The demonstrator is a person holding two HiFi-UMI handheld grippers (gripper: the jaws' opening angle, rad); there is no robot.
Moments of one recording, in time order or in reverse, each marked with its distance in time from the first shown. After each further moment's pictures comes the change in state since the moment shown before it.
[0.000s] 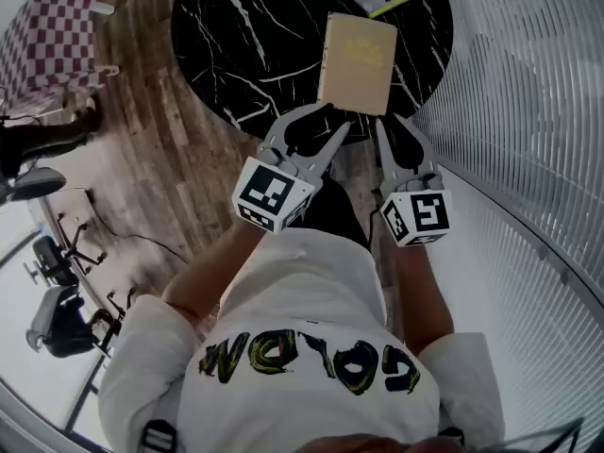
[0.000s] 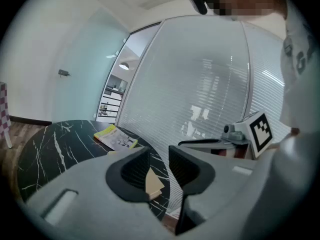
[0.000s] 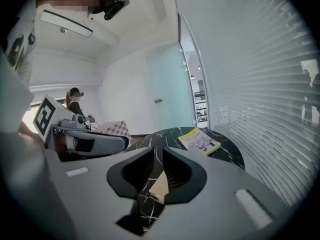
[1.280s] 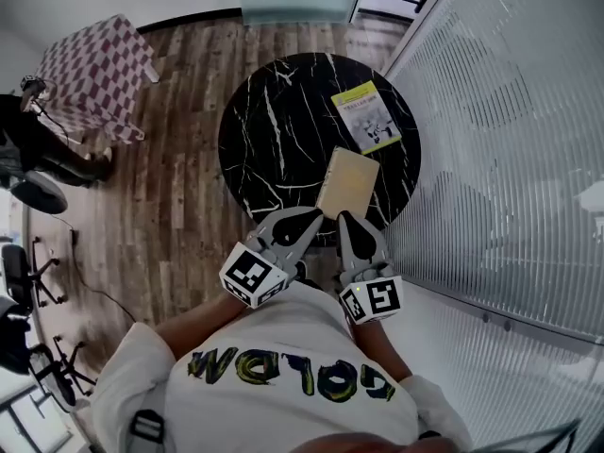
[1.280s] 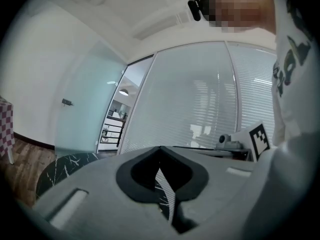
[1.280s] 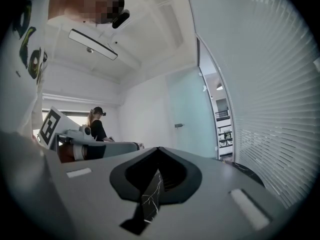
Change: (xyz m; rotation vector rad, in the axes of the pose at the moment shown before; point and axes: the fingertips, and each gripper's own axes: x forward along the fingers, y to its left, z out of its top) left arm -0.113 -0.034 0.123 0.068 -0.268 0.029; right arm -0.040 0.123 0.136 -0.096 -0.252 0.202
